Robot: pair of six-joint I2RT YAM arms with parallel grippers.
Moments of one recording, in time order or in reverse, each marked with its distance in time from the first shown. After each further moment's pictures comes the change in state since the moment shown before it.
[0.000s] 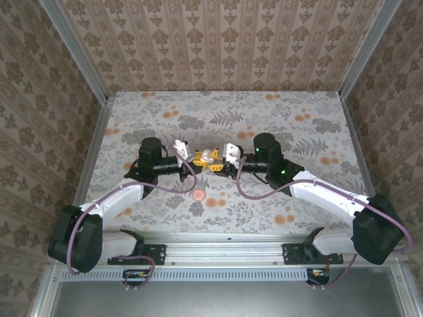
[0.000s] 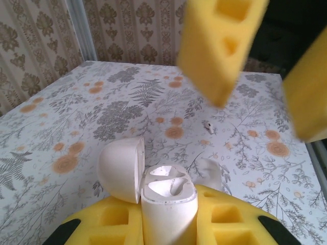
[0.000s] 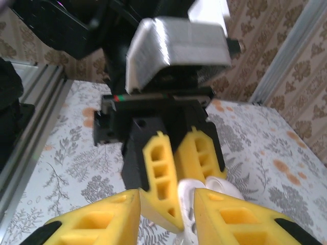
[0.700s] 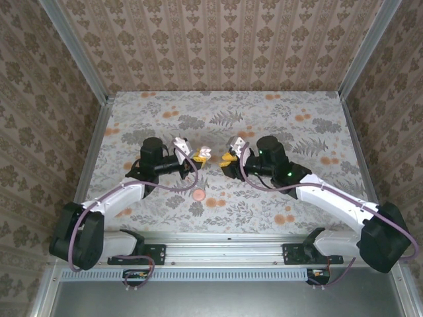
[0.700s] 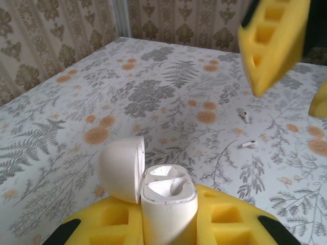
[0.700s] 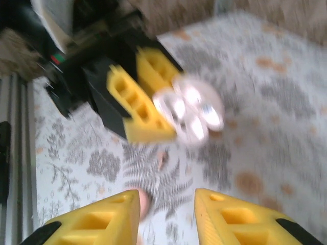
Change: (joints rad) left arm 0.000 0.024 0.000 -0.010 -0.166 -0.032; right arm -0.022 -0.075 -0.022 -0.269 0.252 0.374
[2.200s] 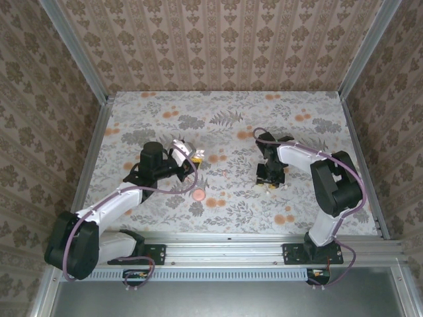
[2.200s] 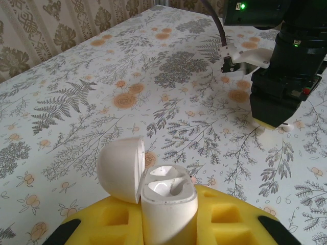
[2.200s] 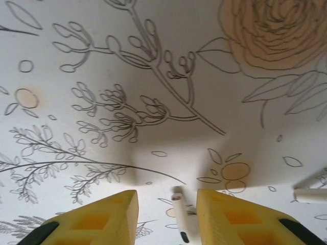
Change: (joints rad) left arm -0.027 -0.080 -0.030 -0.113 -0.199 -0.029; right arm -0.280 0.543 0.266 -0.825 0.246 0.665
